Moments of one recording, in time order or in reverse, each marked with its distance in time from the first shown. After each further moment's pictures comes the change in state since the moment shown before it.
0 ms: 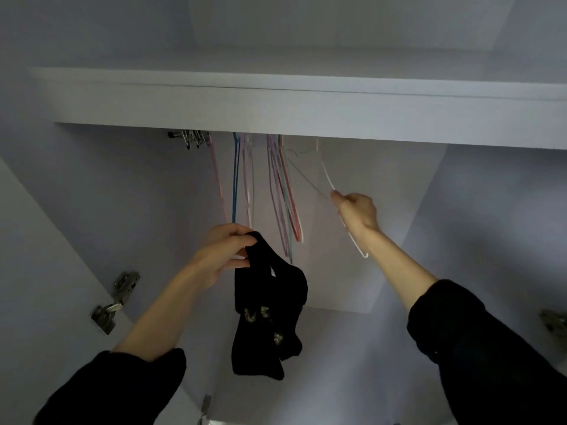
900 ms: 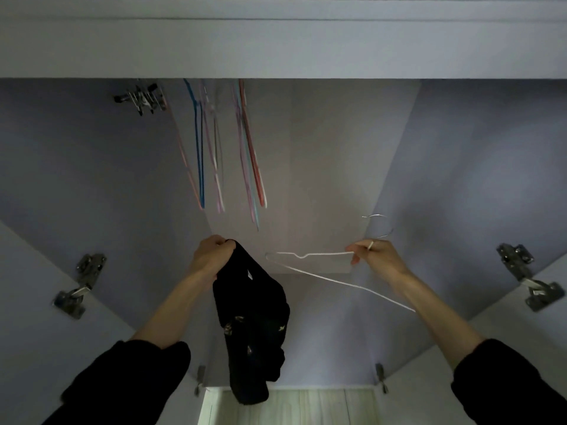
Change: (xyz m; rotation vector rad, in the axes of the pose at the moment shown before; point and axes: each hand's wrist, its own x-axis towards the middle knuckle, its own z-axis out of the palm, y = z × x) left_hand 0.023 -0.082 0.026 0.354 0.189 -0.199; right_hand -0.078 0.141 -0.053 -0.029 -0.166 0.122
